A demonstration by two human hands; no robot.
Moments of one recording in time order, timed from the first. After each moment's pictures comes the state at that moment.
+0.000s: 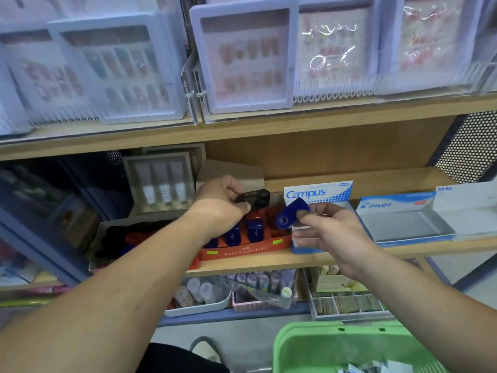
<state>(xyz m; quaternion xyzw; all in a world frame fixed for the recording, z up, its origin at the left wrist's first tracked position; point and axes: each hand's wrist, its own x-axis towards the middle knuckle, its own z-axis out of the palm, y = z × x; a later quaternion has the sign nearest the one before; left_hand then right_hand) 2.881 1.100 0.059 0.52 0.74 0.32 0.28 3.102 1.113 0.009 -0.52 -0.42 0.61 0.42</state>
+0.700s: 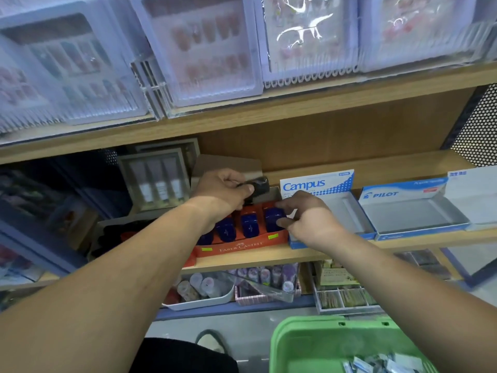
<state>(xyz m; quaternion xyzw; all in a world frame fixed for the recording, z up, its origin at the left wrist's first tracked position) 2.899 1.127 0.046 0.47 0.73 0.38 0.33 3.088 1.155 -0.021 -0.54 -0.74 0.32 0.23</state>
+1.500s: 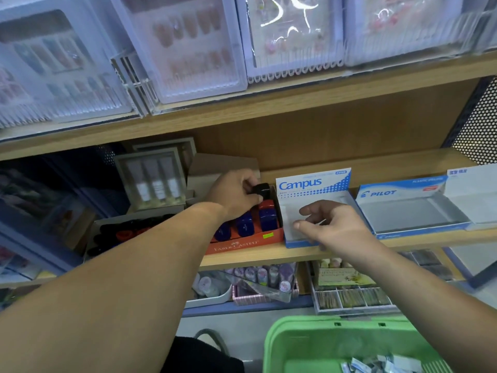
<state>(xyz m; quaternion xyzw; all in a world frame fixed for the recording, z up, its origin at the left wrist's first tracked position) 2.910 1.154 0.021 0.64 0.69 0.25 0.23 3.142 1.134 -0.022 -0.54 -0.62 0.47 0.31</state>
